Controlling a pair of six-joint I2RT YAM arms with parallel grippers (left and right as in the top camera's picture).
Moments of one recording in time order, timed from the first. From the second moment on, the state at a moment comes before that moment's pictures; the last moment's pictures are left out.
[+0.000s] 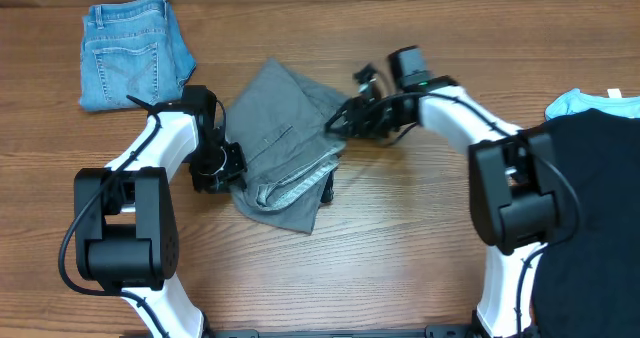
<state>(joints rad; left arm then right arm) -0.01 1.94 1.21 -0.94 0.24 -0.32 0.32 2.15 1.48 -0.52 -0.87 0.23</state>
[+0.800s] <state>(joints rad) 0.06 1.98 1.40 -1.14 0.31 -0.29 0.40 2.15 1.51 -0.66 -0.38 0.44</state>
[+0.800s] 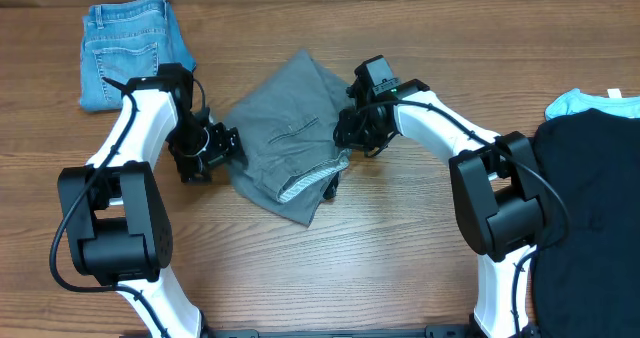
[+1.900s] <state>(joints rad) -0.02 1.92 0.87 -0.11 0.79 -0.82 0.38 2.15 1.53 -0.74 -0.37 0.44</state>
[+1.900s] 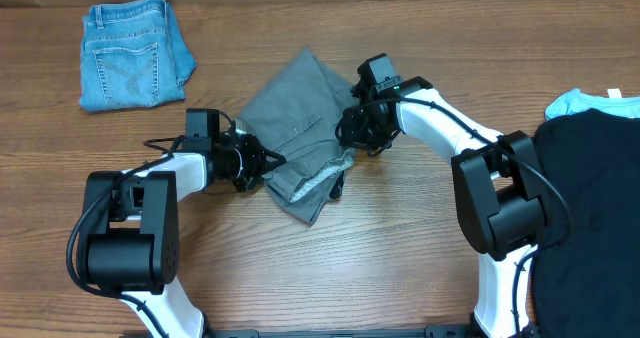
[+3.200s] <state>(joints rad) 0.45 1.84 1.68 -0.03 0.84 -0.75 0.18 1.76 1.62 -1.04 -0.31 0.38</state>
